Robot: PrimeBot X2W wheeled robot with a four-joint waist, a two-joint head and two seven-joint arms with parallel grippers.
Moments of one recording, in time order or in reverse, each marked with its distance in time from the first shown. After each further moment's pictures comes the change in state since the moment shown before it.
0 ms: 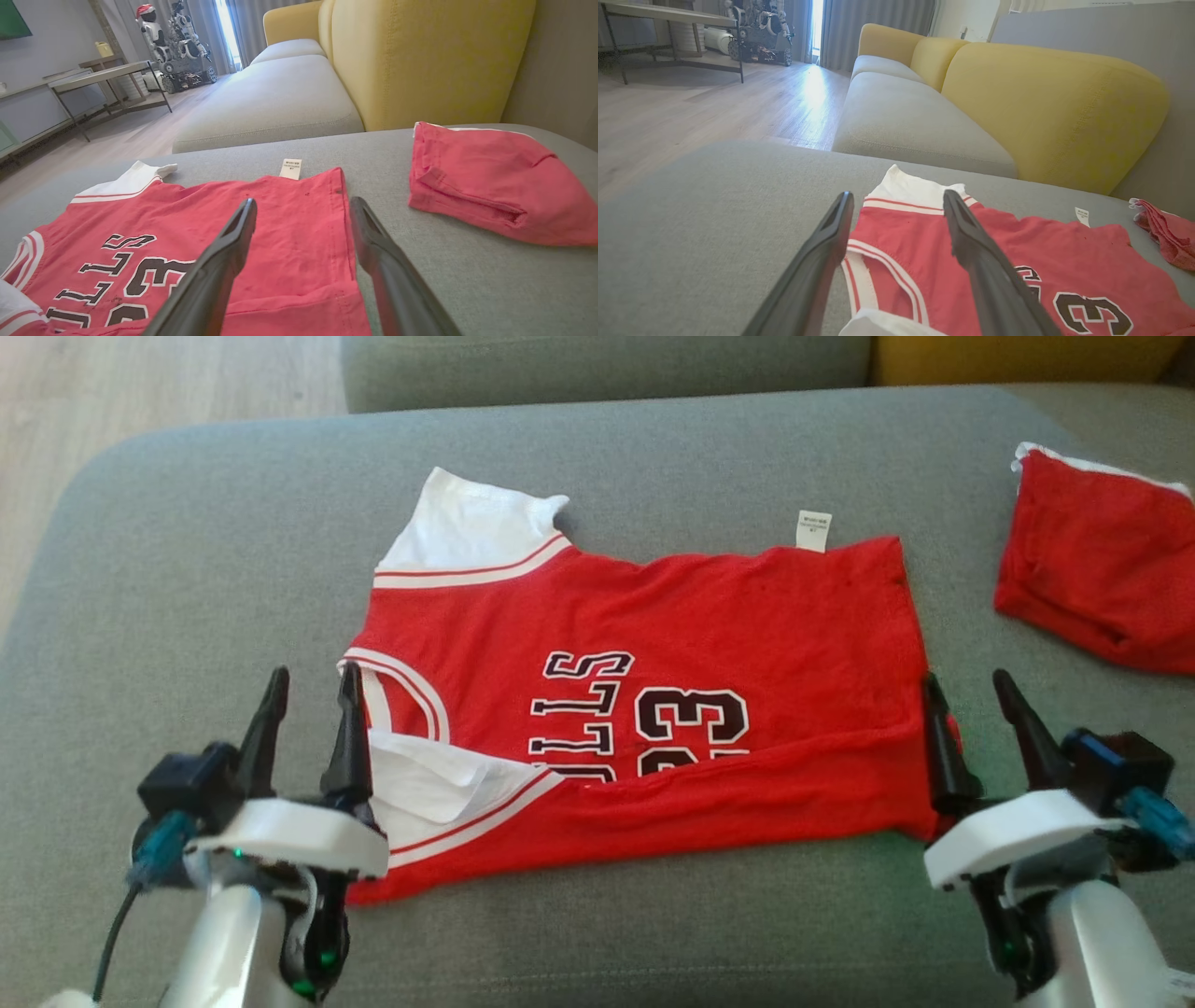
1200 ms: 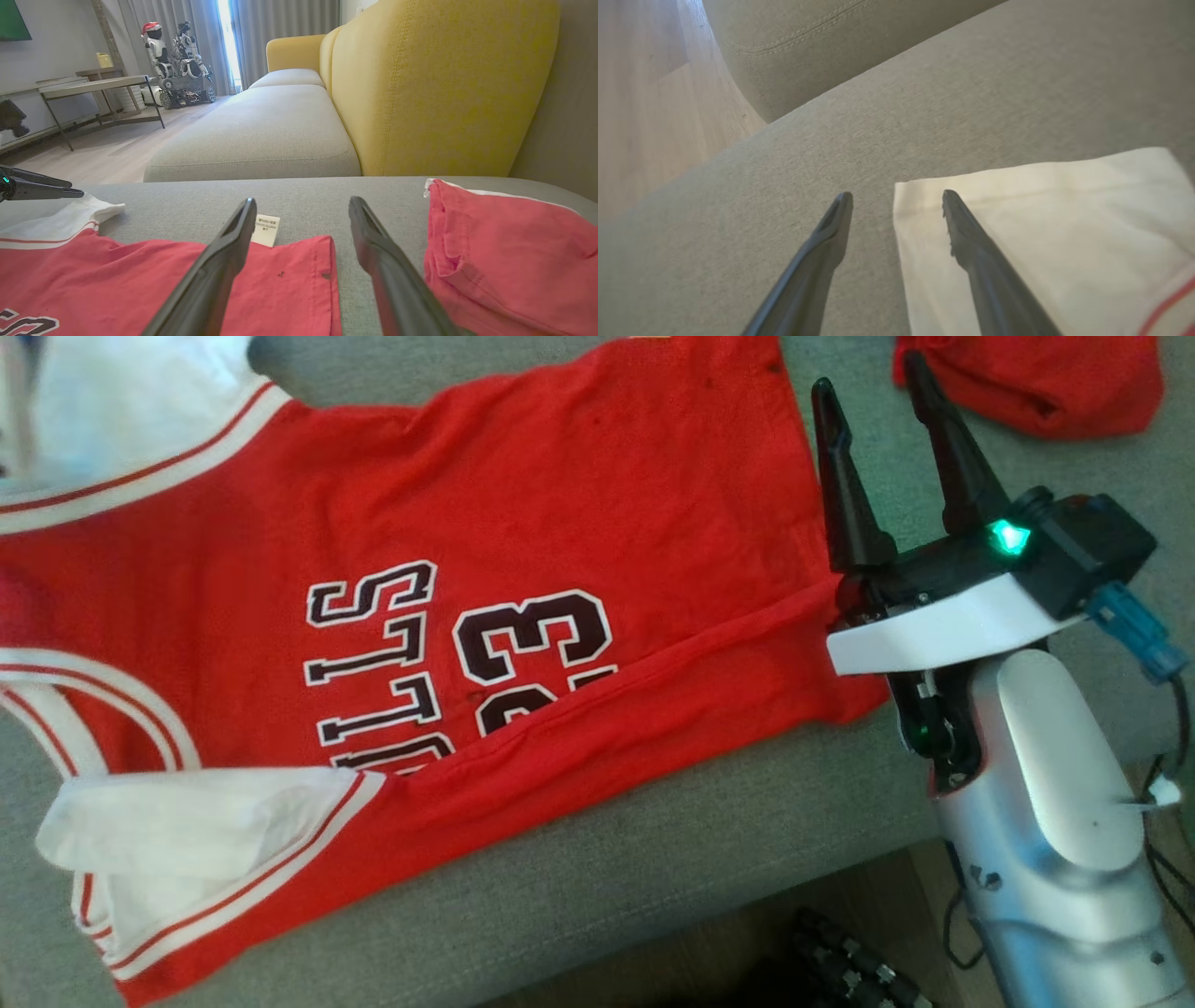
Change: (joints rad) left arm -0.924 0.473 -0.272 0.418 -0.035 -0.131 0.716; right arm -0.427 0.016 0.235 -0.024 0.017 0.000 -0.147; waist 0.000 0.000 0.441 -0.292
